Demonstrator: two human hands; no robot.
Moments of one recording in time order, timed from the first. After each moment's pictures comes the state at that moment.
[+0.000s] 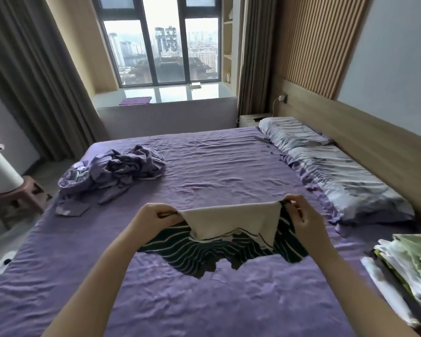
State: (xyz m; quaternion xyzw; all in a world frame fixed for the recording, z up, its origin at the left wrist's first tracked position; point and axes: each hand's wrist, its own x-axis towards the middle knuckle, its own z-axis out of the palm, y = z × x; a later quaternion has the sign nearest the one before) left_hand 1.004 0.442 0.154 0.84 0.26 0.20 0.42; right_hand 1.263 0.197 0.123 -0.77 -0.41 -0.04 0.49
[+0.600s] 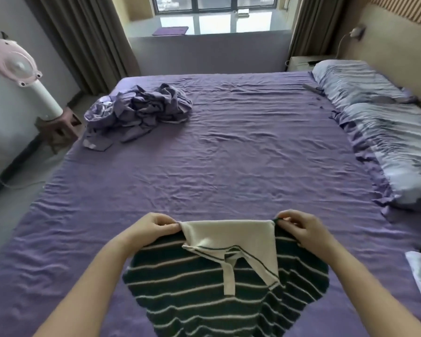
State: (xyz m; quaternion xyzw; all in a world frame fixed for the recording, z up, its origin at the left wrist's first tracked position) left_hand 0.981 0.417 0.033 0.70 0.45 -0.05 0.55; right_hand 1.301 0.216 0.010 -0.76 -0.47 0.33 0.31
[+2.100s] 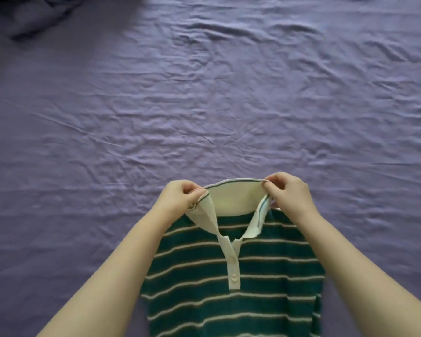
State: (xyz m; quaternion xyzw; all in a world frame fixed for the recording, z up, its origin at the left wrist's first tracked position) left_hand 1.130 0.543 -0.259 0.63 0.53 -0.03 0.57; right_hand 1.340 0.408 -0.255 -0.84 -0.26 0.36 0.30
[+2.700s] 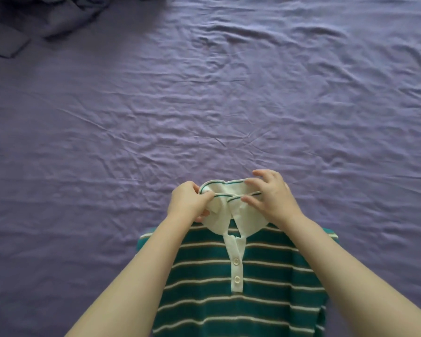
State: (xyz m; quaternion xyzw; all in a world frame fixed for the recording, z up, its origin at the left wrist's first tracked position) left_hand 1.145 0.530 -0.254 0.54 0.67 -0.04 0.51; right_hand 1.324 0.431 -0.280 -0.79 -0.54 0.28 0.11
